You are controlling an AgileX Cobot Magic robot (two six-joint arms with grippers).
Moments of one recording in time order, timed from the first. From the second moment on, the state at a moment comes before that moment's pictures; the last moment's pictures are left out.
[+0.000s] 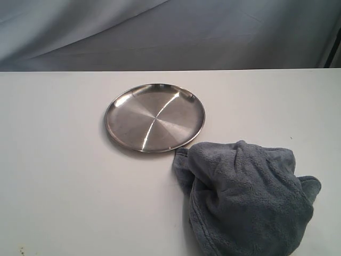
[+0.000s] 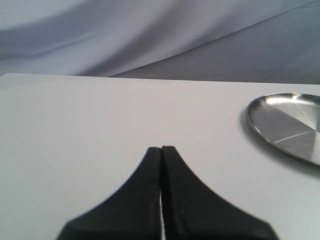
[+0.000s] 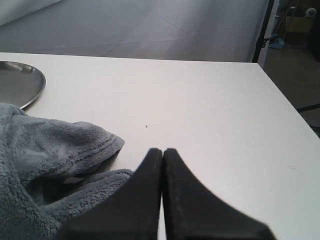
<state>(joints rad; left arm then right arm) 0.01 0.00 0.00 0.13 0.29 -0.15 -0.04 0.00 0.00 -0.04 0.35 -0.02</state>
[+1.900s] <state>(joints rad) 0.01 0.00 0.00 0.13 0.29 -0.15 0.13 0.45 -0.45 -0.66 -0.19 0.86</state>
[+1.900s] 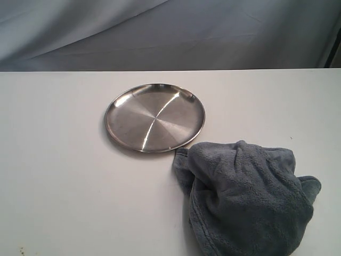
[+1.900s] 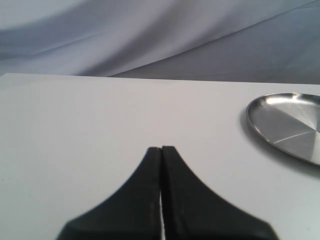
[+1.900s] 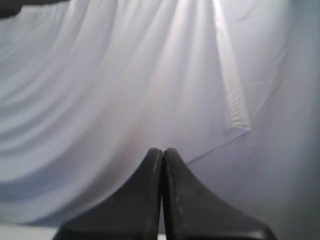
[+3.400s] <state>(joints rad) 0.01 0.00 0.00 0.13 0.29 -0.15 0.73 1.25 -1.05 0.12 0.84 -0.19</state>
